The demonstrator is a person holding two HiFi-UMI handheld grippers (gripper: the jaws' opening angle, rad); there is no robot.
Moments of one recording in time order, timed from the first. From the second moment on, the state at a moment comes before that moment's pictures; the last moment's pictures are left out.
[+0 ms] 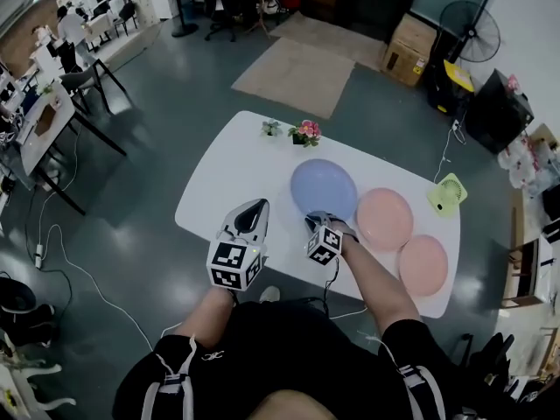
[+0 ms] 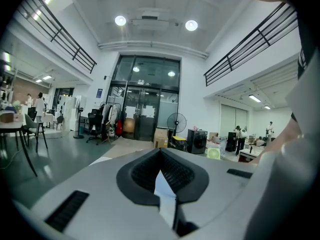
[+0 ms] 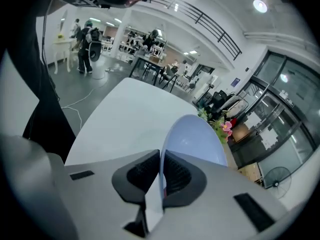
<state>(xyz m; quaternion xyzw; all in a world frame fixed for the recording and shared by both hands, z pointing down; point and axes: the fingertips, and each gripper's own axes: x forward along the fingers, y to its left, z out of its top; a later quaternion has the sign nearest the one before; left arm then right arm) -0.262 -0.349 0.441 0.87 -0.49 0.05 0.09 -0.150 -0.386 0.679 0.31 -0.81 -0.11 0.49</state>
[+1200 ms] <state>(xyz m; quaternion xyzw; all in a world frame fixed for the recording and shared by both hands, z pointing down) -0.086 -0.340 0.441 0.94 -0.31 0.06 0.08 0.083 -0.326 0.707 0.47 -0.68 -0.03 0.56</state>
